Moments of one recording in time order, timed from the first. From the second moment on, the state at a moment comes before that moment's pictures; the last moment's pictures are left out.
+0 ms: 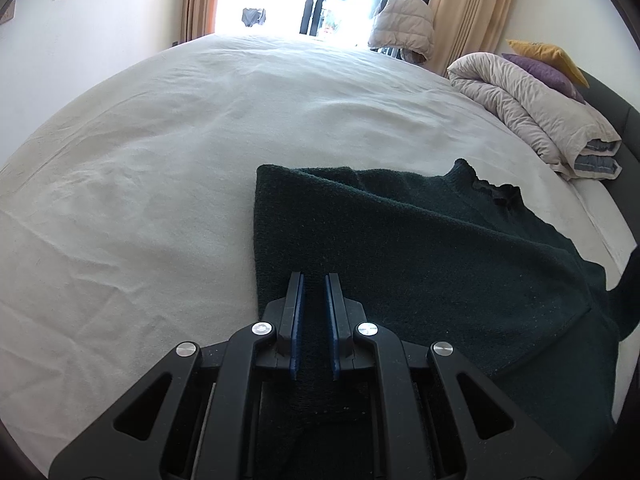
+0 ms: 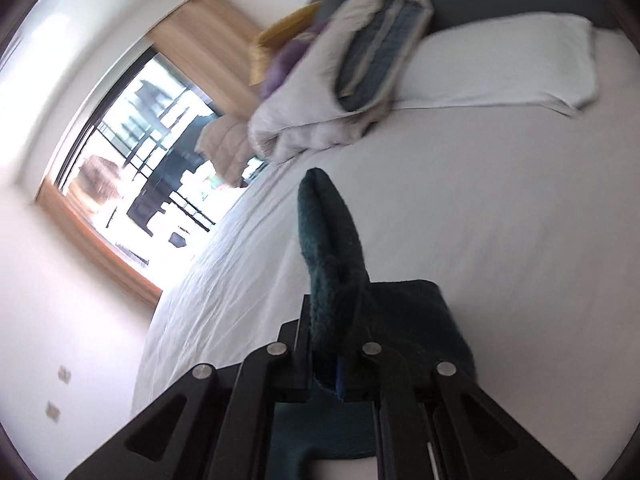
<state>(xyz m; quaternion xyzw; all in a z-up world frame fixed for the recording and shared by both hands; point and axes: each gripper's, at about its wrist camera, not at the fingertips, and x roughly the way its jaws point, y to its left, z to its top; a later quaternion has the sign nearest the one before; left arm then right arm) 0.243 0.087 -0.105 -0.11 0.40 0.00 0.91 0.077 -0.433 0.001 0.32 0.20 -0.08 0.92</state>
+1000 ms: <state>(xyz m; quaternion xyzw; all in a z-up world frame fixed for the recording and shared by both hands) 0.321 0.011 -0.086 -0.36 0.50 -0.27 0.74 0.139 -0.065 -0.080 -0.26 0.25 0.03 0.93</state>
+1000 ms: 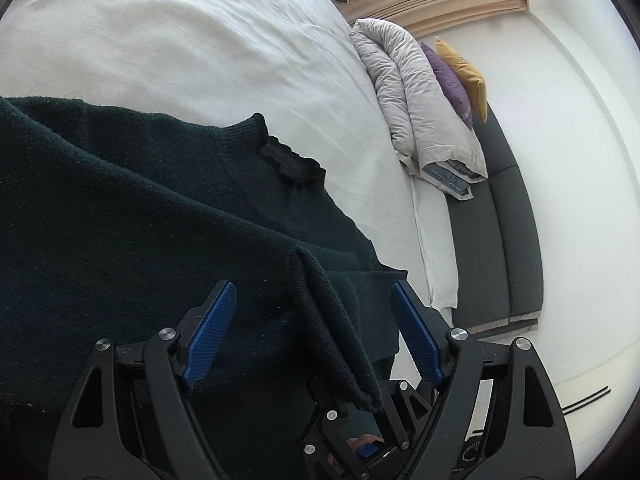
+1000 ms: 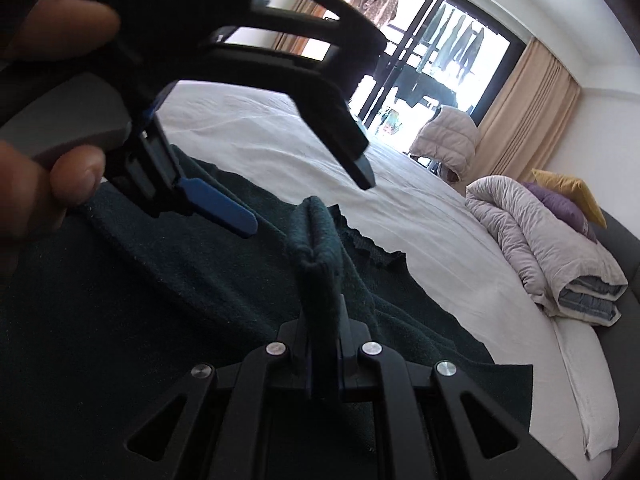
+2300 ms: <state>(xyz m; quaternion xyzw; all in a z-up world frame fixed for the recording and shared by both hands) 0.310 0.061 -0.058 -0.32 0.45 -0.23 0.80 0.142 -0.330 -0.133 0.54 0.29 0.06 0.79</state>
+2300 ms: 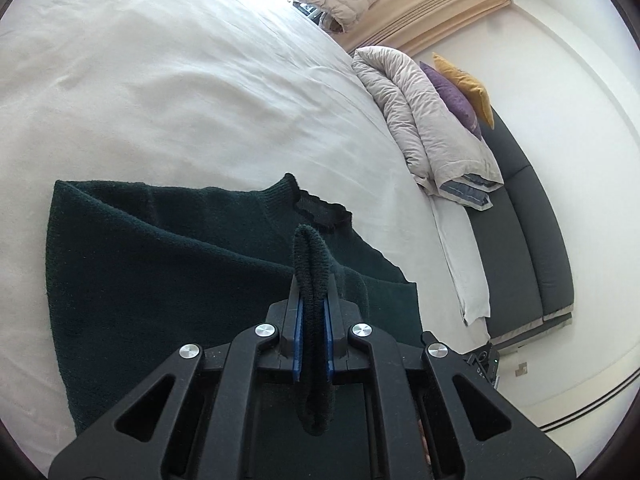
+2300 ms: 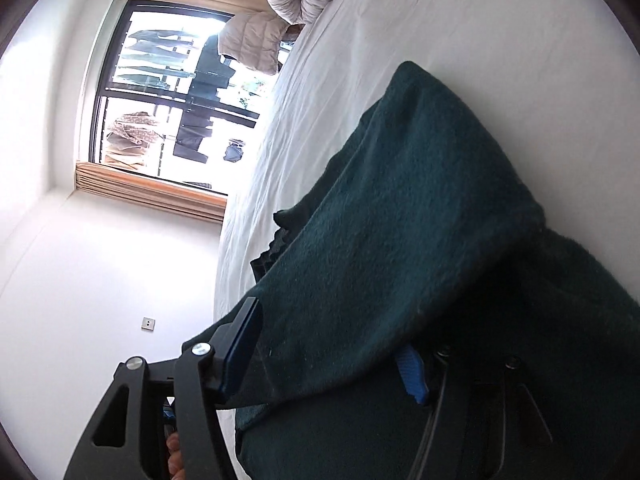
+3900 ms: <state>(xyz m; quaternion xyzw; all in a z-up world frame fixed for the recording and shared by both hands) 0.291 -0.017 -0.095 -0.05 0.48 -0.15 0.86 0.183 -0.353 -0.122 0.44 0.36 0.03 0.82</state>
